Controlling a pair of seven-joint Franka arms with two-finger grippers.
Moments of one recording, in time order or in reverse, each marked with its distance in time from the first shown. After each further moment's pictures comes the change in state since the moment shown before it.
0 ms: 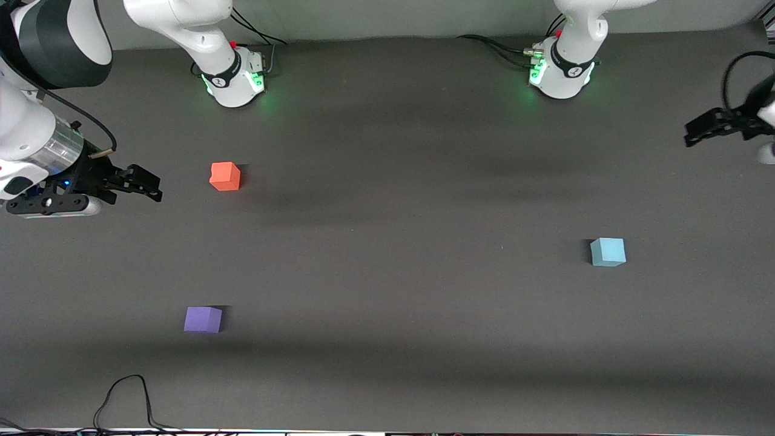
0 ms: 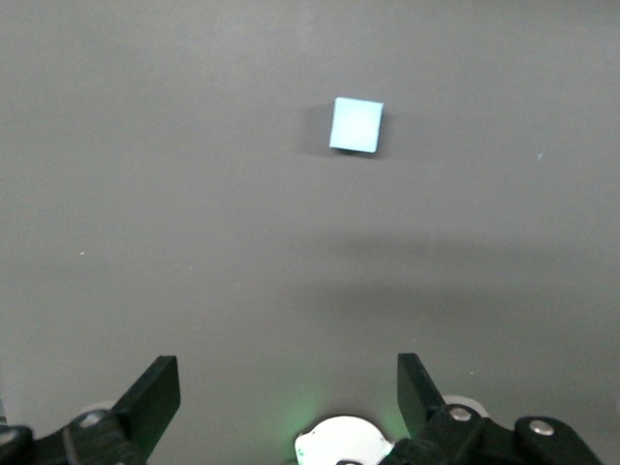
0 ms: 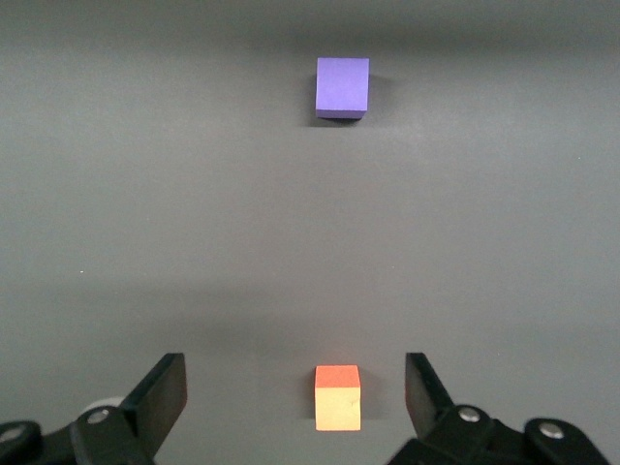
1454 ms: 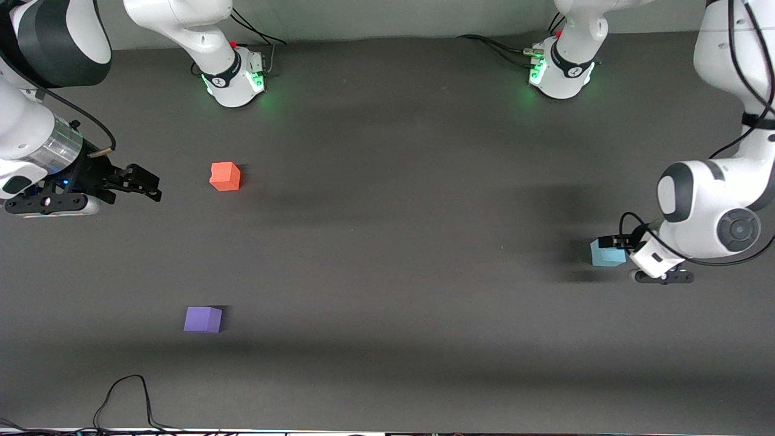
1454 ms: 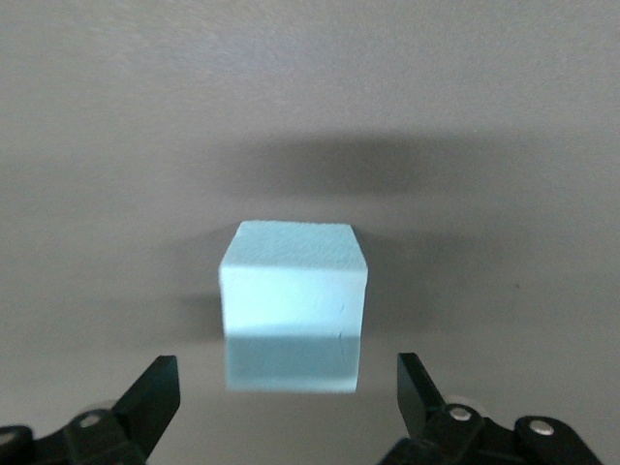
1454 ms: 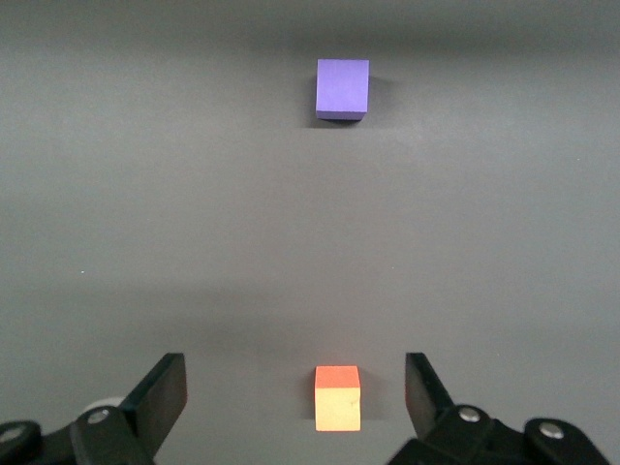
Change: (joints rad) left arm -0.016 0.588 -0.053 -0.170 -0.032 0.692 0.005; right arm 0.000 -0.002 0.000 0.001 0.000 0.000 -0.001
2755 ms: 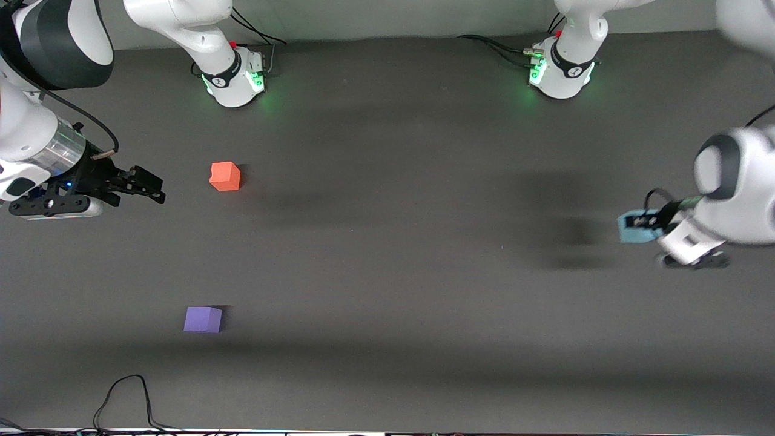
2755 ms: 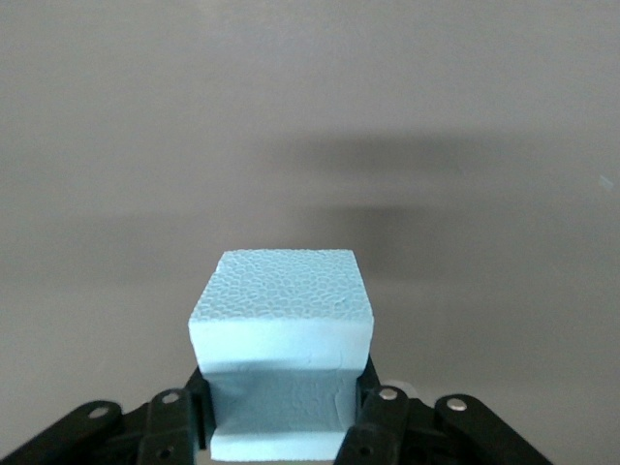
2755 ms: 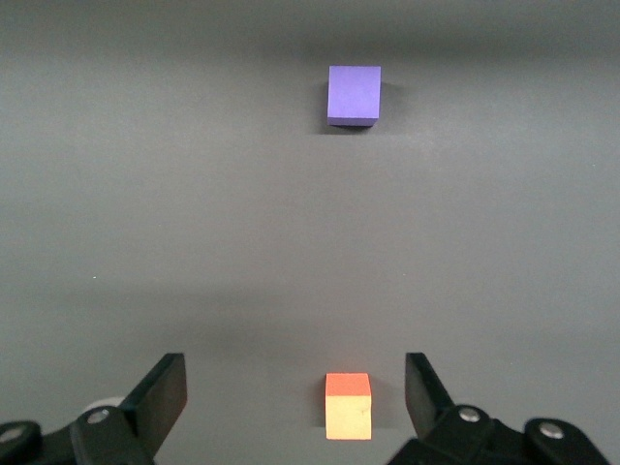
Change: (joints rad) left arm 0.001 -0.304 0.014 0.072 -0.002 -0.432 0.000; right arm 0.001 0.006 0.004 -0.004 0.020 0.022 0.000
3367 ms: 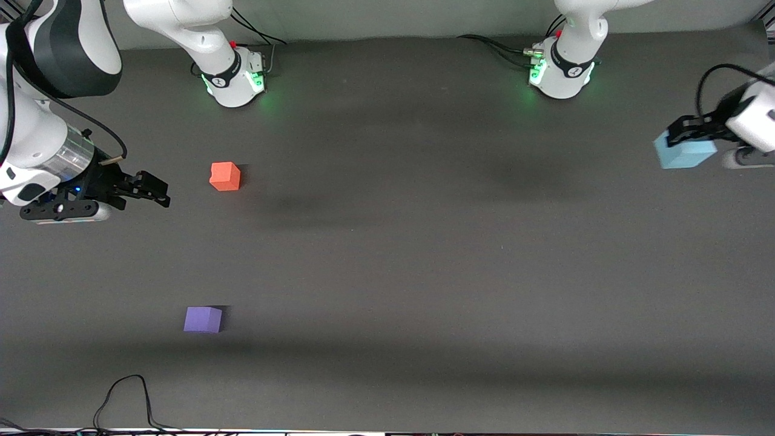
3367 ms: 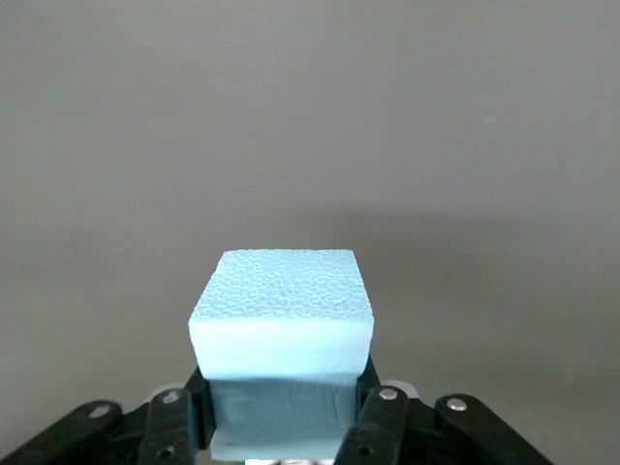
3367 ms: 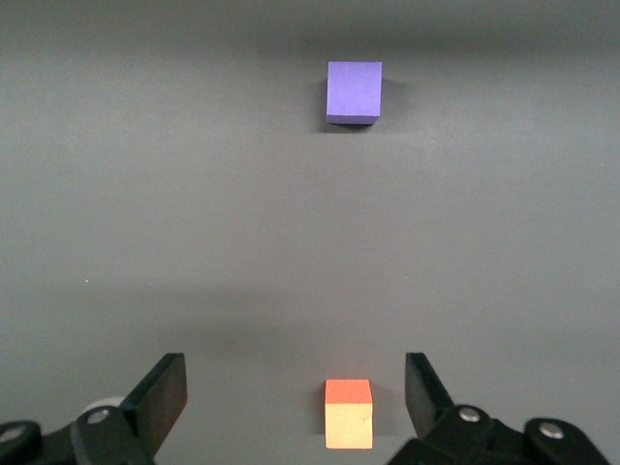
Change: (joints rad) left arm -0.035 -0.314 -0.067 -0.019 -0.079 -0.223 -0.160; right arm 0.000 0.004 0.000 -0.042 0.000 0.048 0.000
